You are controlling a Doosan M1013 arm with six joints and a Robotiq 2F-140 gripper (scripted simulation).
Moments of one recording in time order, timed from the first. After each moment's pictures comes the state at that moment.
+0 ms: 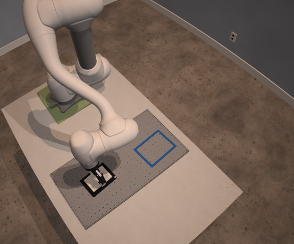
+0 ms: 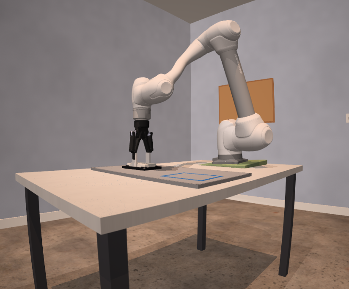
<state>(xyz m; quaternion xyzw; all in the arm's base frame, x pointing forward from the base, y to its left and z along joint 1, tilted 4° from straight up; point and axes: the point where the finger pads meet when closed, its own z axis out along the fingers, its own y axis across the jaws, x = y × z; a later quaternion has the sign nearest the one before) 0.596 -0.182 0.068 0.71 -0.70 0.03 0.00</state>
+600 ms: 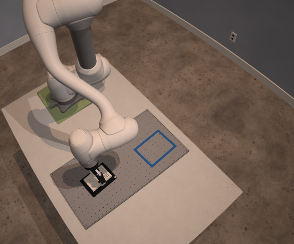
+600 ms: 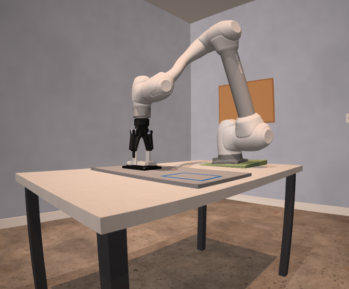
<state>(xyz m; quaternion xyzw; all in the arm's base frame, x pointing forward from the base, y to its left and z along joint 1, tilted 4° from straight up) 0.596 -0.182 0.077 0.71 -0.70 0.03 0.00</state>
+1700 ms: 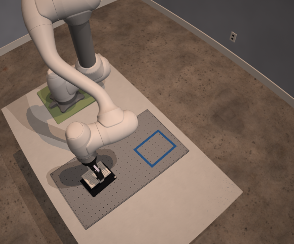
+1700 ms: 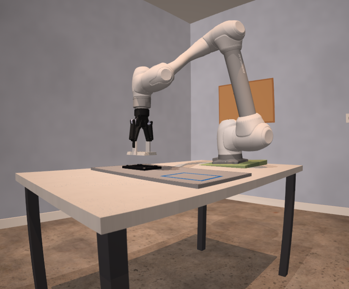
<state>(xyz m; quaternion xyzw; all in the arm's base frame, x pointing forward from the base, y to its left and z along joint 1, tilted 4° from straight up) 0.594 -0.180 0.125 0.71 -0.70 0.03 0.00</state>
